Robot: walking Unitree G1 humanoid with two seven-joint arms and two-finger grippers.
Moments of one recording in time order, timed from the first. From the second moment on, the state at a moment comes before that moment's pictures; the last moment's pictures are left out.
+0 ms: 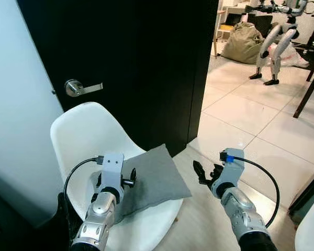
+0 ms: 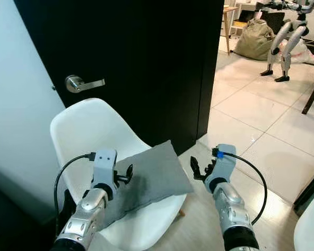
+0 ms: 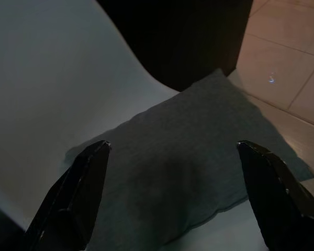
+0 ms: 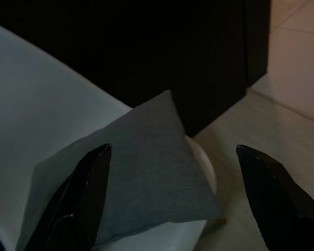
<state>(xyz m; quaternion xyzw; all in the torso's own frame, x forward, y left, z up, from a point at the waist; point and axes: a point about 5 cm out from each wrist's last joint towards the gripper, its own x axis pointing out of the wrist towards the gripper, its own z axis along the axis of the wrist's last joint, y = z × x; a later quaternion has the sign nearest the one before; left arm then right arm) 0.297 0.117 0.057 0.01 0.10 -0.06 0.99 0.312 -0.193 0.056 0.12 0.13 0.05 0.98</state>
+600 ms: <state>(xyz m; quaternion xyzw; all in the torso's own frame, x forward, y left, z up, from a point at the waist) 0.300 0.116 0.059 0.01 0.10 -0.06 0.99 0.315 -0.198 0.060 0.12 0.12 0.04 0.98</state>
